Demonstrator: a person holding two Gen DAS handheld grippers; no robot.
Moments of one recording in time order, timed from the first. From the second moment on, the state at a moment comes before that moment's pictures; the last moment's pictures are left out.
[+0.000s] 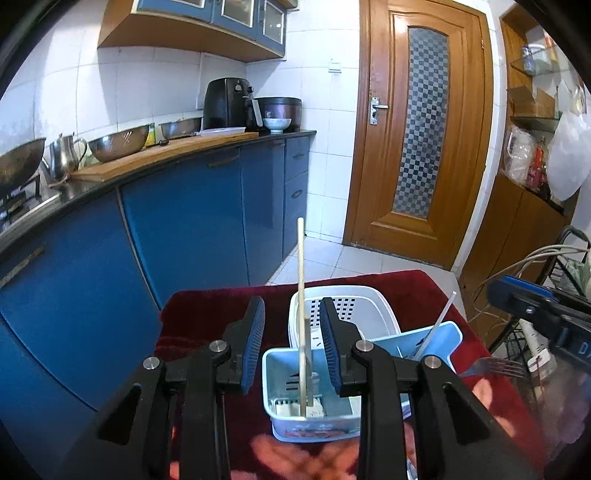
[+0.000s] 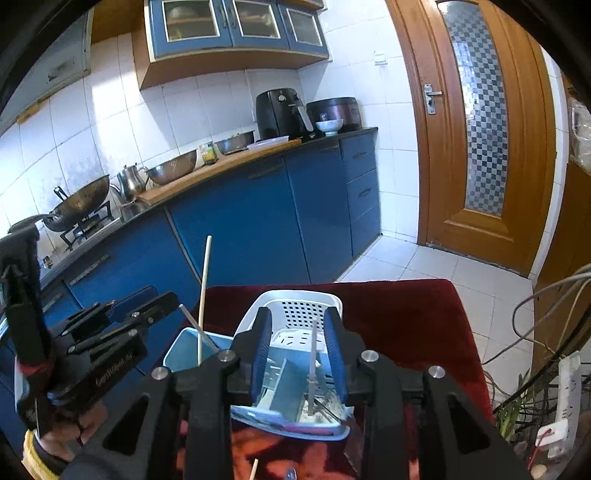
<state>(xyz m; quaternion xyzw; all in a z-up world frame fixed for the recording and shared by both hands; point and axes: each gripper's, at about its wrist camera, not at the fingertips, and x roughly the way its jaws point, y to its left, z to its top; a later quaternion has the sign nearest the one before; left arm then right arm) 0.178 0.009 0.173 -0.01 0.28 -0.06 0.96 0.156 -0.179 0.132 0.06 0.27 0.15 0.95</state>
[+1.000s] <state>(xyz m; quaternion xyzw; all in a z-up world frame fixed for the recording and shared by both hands) 0.139 0.029 0.150 -0.03 0.29 -0.06 0.95 0.082 -0.233 0.070 0.10 0.26 0.14 0.95</state>
